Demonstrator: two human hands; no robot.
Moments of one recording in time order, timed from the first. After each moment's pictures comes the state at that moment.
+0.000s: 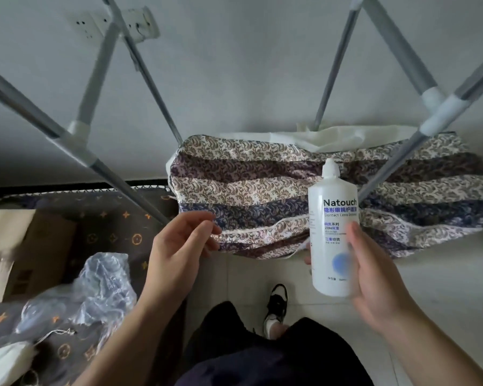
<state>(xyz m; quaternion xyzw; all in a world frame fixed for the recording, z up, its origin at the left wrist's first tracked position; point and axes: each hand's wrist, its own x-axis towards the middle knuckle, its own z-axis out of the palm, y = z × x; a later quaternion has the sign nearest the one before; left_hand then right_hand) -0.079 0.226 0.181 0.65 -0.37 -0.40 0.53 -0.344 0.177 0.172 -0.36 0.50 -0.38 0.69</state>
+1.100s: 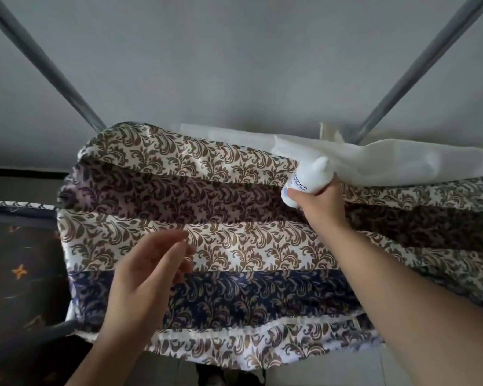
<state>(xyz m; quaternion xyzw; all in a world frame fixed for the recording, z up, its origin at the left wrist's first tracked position) -0.017 -0.033 -0.122 0.68 -0.32 -0.40 0.52 -0.244 -0.254 -0.207 -0.51 0.65 -0.33 0.46</state>
